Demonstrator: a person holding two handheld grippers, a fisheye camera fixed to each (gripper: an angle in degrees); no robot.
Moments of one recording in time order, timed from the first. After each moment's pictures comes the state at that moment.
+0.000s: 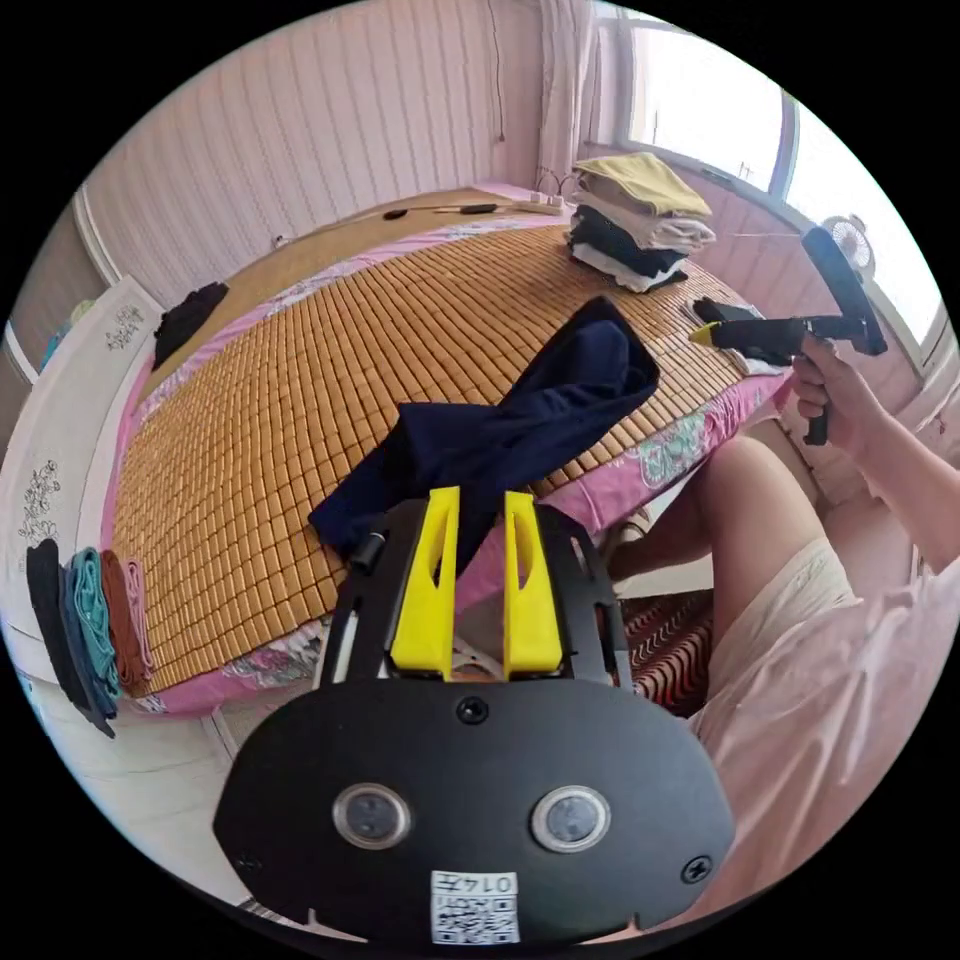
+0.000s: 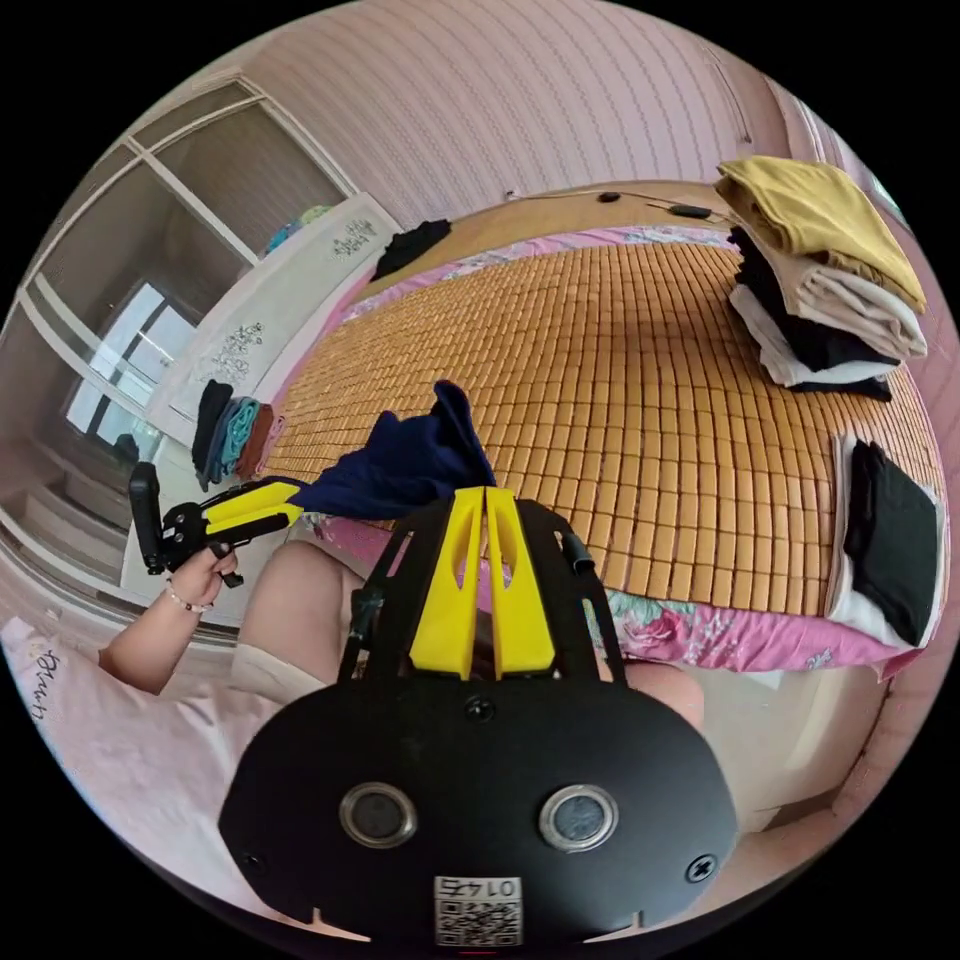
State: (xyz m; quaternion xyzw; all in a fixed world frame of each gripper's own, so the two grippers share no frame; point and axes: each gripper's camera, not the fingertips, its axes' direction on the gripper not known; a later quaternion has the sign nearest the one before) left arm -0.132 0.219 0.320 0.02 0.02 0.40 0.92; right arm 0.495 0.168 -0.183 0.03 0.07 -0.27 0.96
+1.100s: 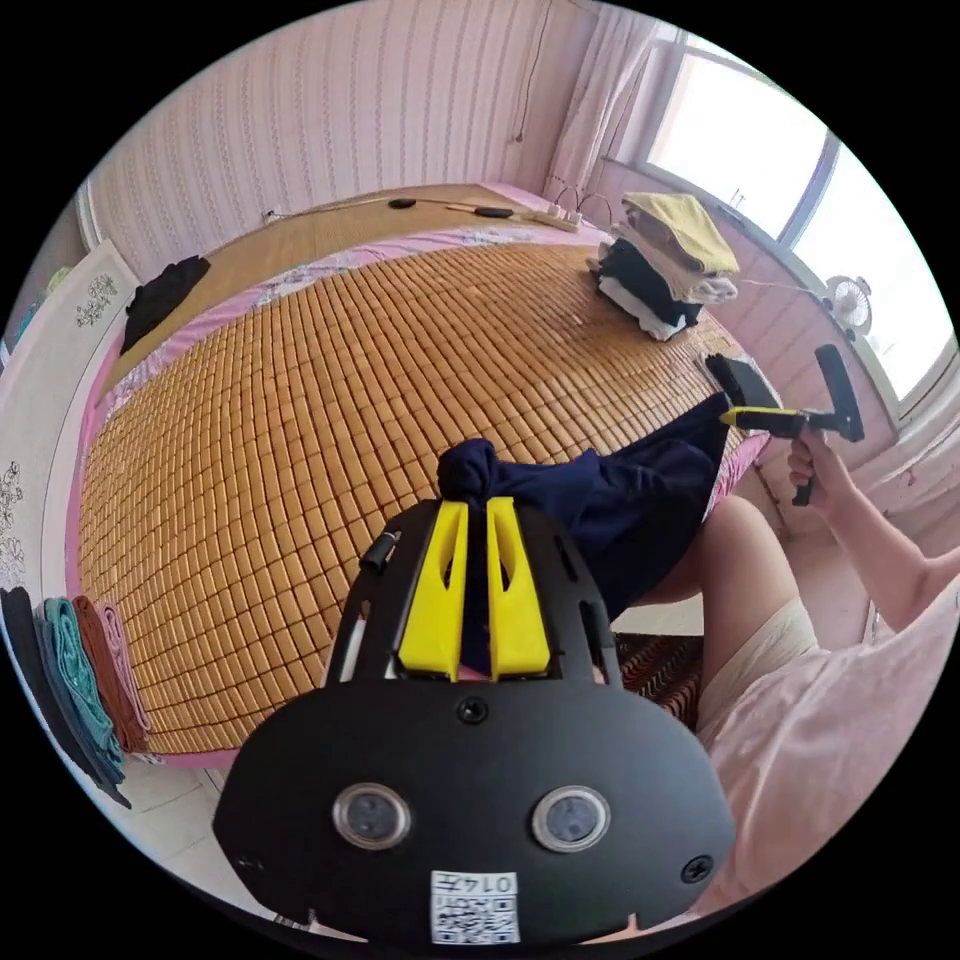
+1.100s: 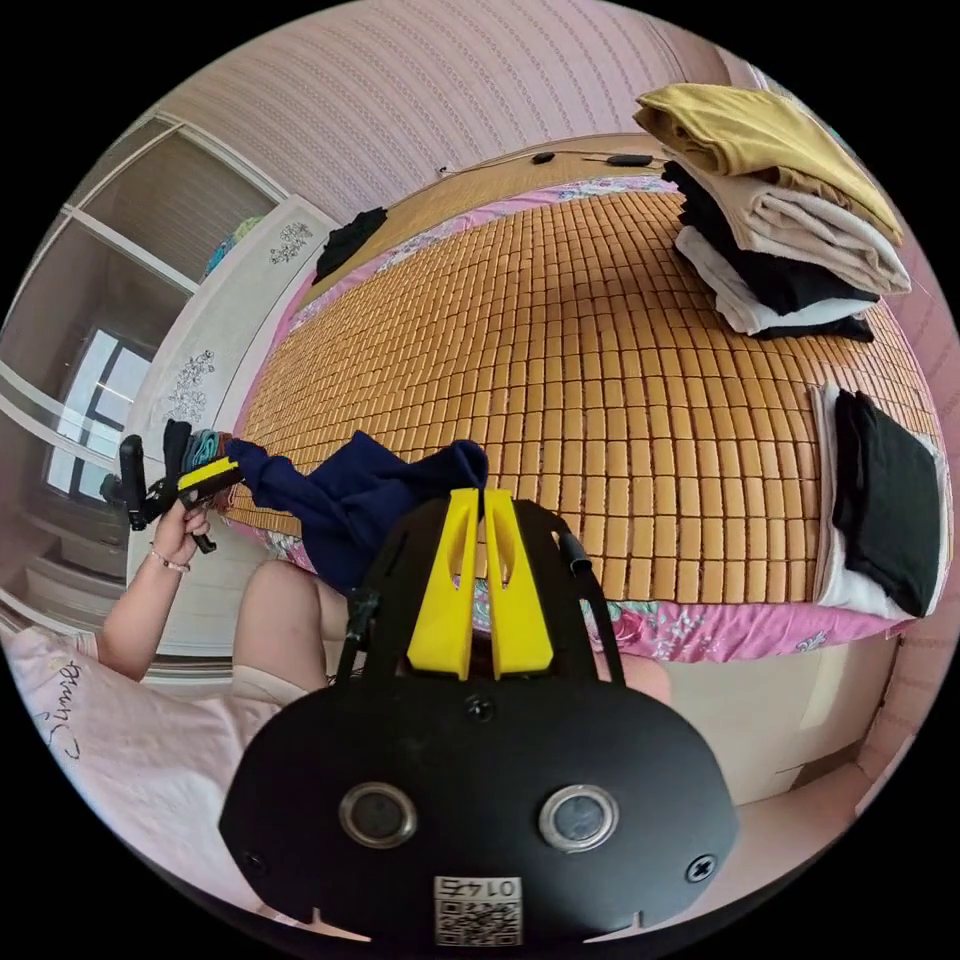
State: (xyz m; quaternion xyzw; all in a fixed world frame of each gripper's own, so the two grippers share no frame) left arm -0.192 -0.010 0.289 0.03 0.10 0.38 0.92; right arm 0.498 0.119 -0.132 0.01 0.08 -0.20 0.98
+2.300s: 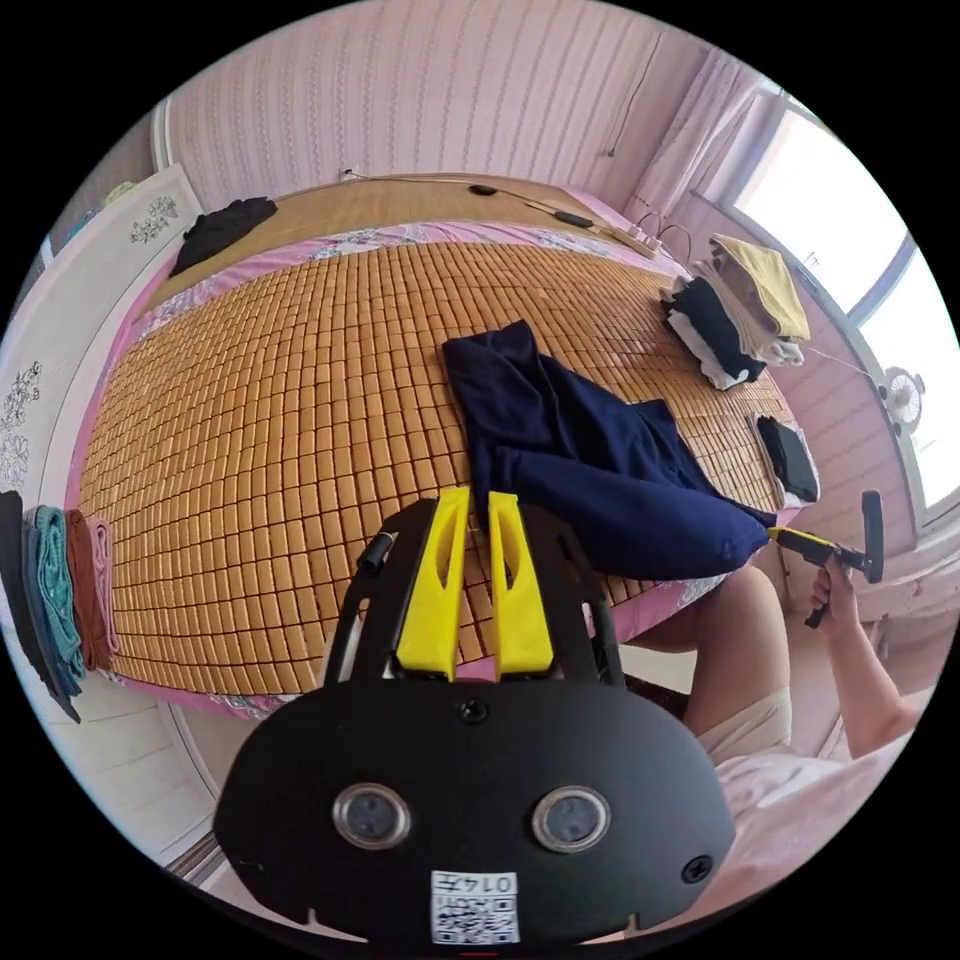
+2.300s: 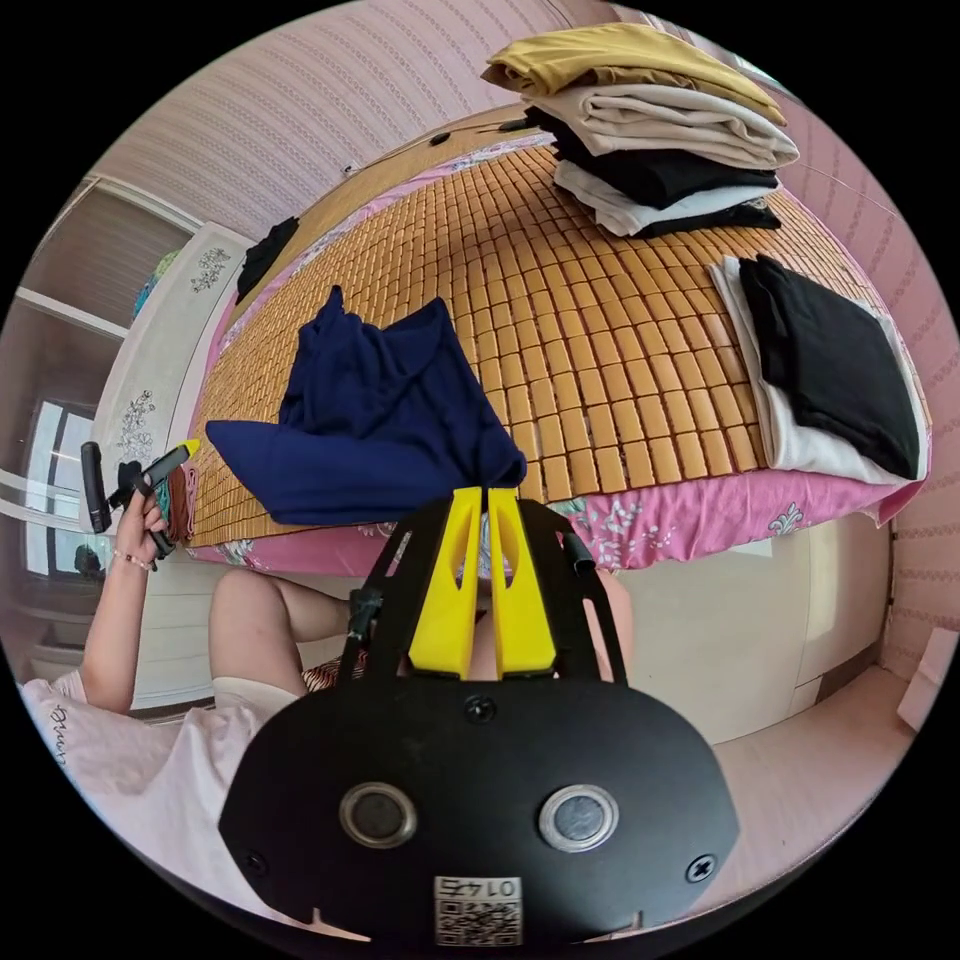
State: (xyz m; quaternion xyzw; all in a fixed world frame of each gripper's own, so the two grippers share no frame) left arm -0.176 -0.068 0.315 -0.02 0.03 0.27 0.96; right arm 0.567 0.165 -0.113 0.00 0.14 -0.11 0.98
